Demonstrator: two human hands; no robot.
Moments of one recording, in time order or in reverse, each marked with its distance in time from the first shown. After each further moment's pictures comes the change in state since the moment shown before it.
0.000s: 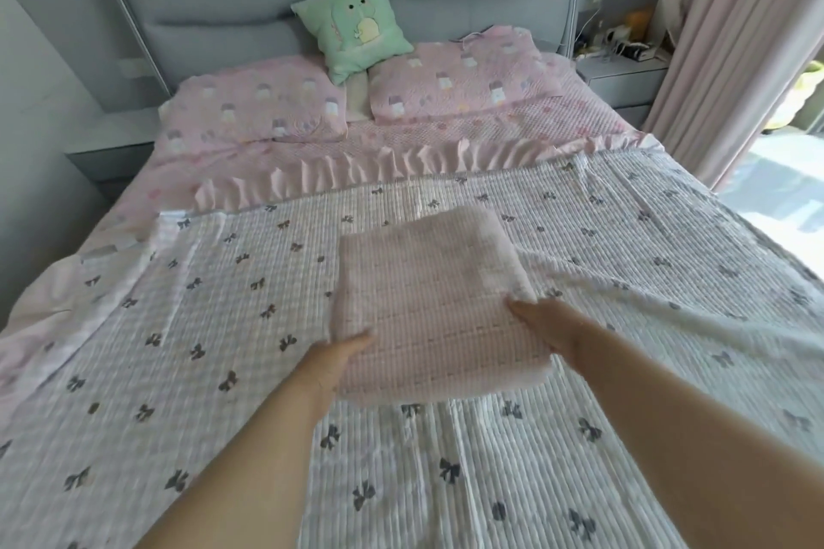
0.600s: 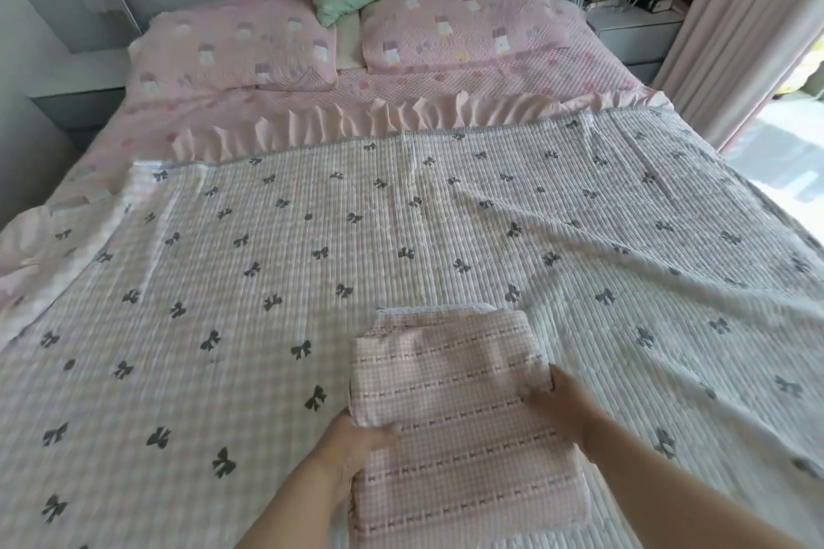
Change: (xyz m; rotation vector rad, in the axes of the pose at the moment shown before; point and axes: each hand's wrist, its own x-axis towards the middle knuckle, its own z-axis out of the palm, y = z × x) left_hand -0.003 -0.141 0.026 -0.003 -0.113 -0.168; right_hand -0.014 0.135 0.039 -0.079 0.050 0.122
